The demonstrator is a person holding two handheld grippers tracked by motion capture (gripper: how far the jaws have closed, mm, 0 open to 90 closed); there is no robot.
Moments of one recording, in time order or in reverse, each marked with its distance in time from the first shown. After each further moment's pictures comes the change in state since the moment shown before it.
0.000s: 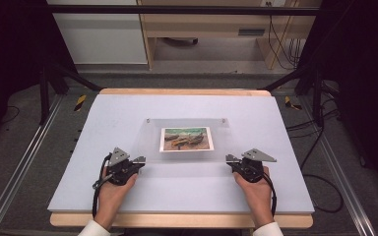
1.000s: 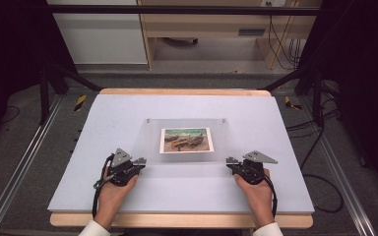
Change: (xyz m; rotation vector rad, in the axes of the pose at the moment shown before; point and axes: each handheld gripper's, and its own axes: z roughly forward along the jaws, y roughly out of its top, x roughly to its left) left arm -0.001 -0.001 0.003 0.028 0.009 0.052; right arm -0.002 -0.006 -0.002 0.016 0.012 0.032
